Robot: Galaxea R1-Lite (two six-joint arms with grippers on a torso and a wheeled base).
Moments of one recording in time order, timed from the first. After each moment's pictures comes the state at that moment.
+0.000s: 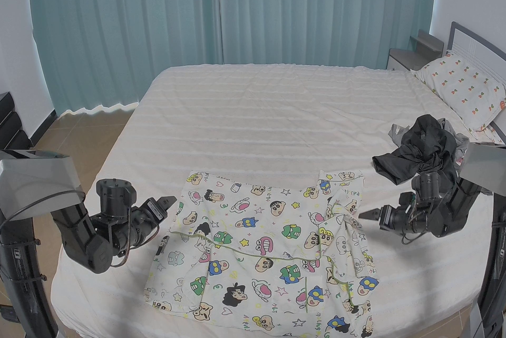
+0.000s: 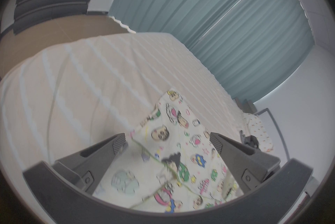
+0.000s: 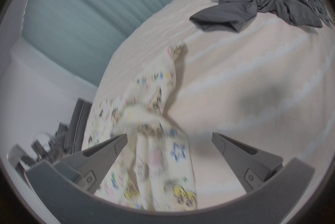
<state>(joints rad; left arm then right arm) -0.21 2.17 -0.47 -1.18 0.00 -0.87 -0.01 2.33 -0.69 -0.82 0.43 0.34</state>
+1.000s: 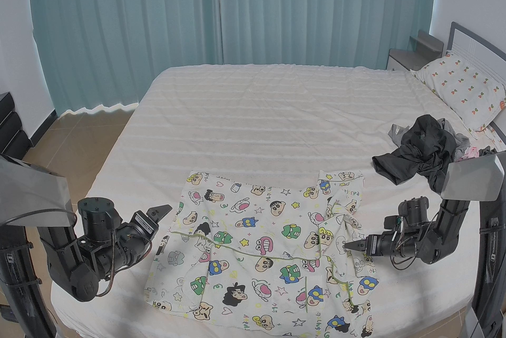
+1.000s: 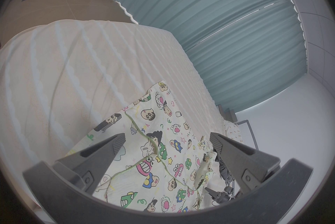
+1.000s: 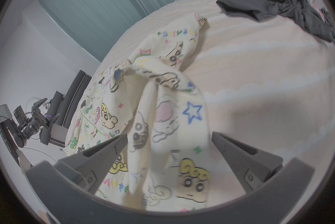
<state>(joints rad) -0.23 2.13 -0.24 -1.45 -0.04 -1.04 0.13 2.42 -0.58 -1.03 0.35 0.28</state>
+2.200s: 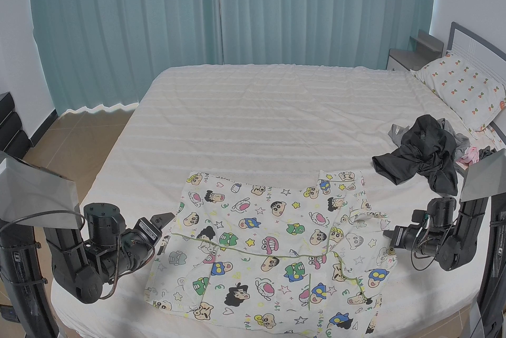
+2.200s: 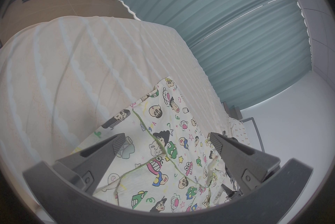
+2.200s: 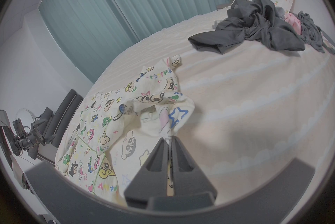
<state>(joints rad) -0.24 2.18 -0.23 -1.45 -0.03 -1.03 -0.05 2.37 -0.38 -1.35 0.29 0.25</state>
